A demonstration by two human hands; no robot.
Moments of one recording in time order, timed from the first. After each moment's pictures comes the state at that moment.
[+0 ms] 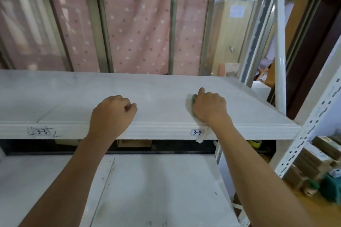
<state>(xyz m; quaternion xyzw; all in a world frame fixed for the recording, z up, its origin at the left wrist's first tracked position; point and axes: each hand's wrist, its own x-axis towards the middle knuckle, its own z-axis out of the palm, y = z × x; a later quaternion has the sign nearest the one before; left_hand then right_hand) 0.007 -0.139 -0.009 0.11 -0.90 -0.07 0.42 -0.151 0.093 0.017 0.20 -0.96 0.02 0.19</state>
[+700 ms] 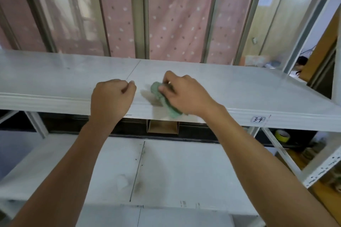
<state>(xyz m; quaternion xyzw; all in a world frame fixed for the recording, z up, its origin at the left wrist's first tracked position) 0.105 -0.268 -0.008 0.16 -0.85 -0.18 0.47 -0.008 -0.078 0.035 0.50 -0.83 0.21 0.15</state>
